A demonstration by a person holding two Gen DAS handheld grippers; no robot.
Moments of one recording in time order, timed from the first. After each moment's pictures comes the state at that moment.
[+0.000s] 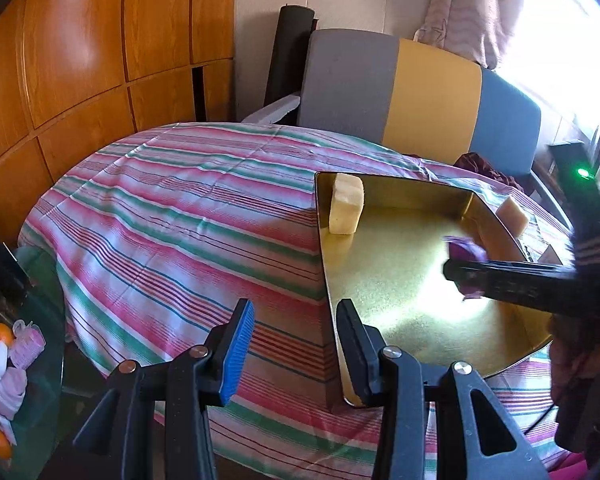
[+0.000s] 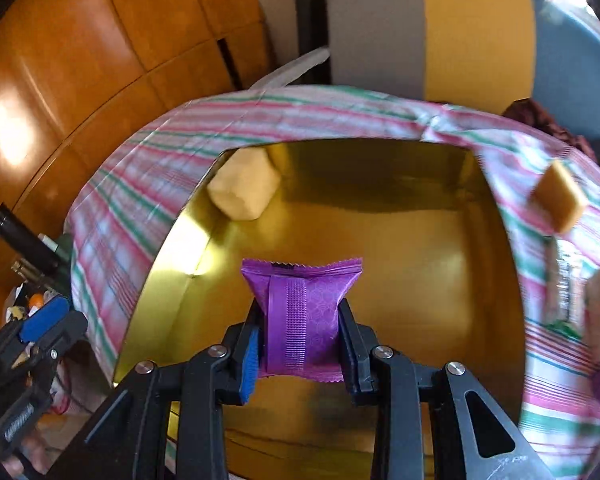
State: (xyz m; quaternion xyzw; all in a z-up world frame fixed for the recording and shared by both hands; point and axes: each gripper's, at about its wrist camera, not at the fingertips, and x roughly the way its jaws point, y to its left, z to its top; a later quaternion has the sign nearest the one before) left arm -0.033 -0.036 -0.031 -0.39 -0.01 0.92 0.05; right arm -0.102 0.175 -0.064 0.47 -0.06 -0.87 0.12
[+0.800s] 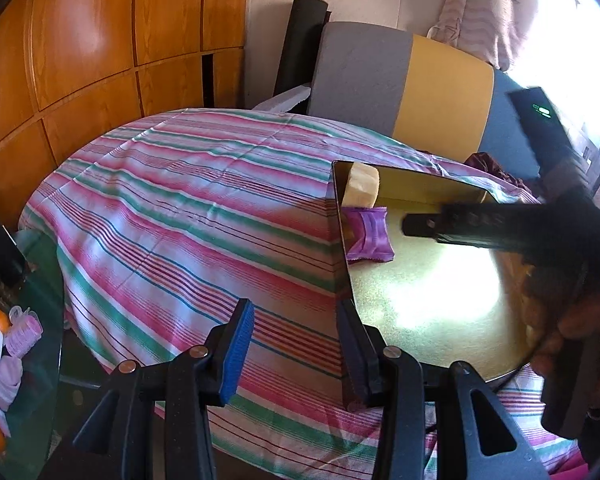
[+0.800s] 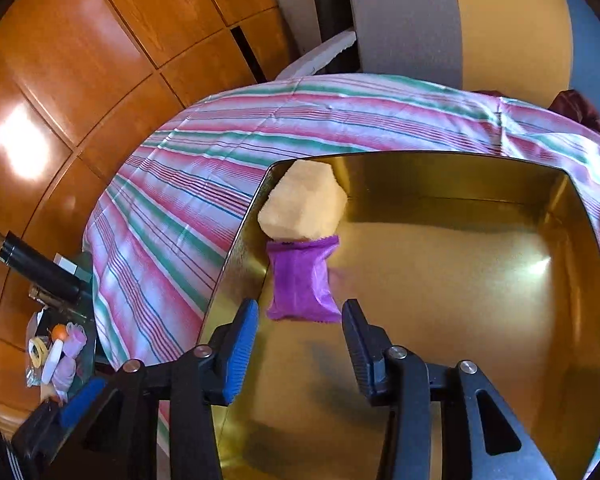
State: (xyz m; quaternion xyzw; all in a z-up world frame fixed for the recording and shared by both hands) left arm -0.037 -0.048 -0.042 -0.40 -0.03 0.91 0.04; right arm -0.154 0.126 -0.067 0.48 -0.10 -0.86 0.15
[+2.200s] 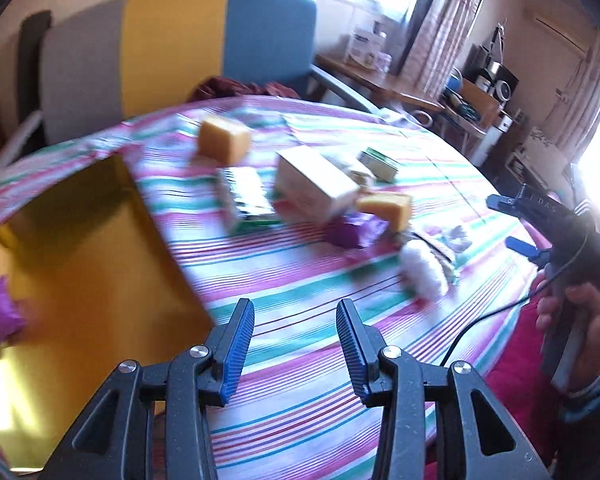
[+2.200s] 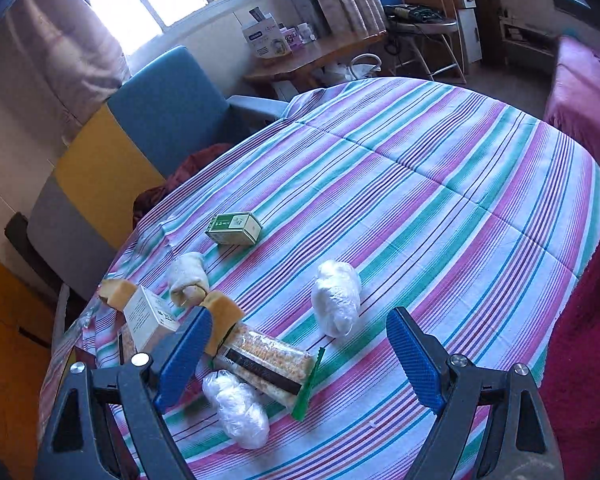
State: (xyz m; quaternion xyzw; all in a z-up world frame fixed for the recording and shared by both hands) left arm -0.002 0.268 -0.027 -0.45 0.09 0.79 0.40; right arm 0.162 0.575 -0.040 0.30 -0.37 -0.81 -0.34
